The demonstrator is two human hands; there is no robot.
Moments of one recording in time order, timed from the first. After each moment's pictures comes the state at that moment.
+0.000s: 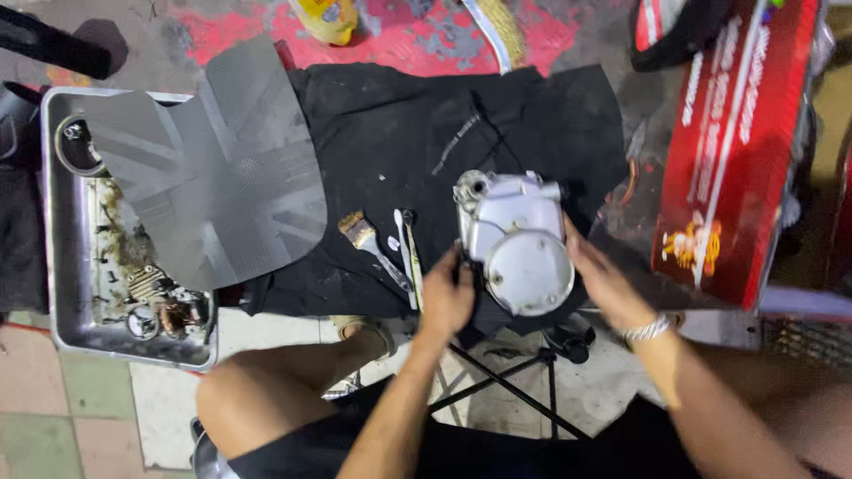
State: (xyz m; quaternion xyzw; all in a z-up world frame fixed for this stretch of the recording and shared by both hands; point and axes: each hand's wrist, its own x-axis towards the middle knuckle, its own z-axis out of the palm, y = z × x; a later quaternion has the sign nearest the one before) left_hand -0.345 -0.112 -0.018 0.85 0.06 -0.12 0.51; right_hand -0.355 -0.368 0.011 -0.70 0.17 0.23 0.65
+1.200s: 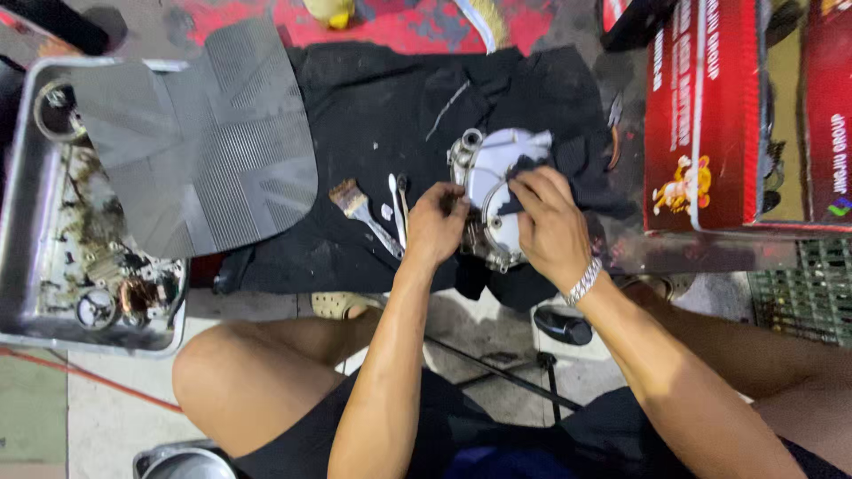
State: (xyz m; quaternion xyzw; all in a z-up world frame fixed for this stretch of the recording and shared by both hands) left_hand -0.314 -0.102 -0.043 0.81 0.01 -0.10 0.58; right_hand -0.372 -0.286 0.039 -0.95 -0.13 -0.16 0.24
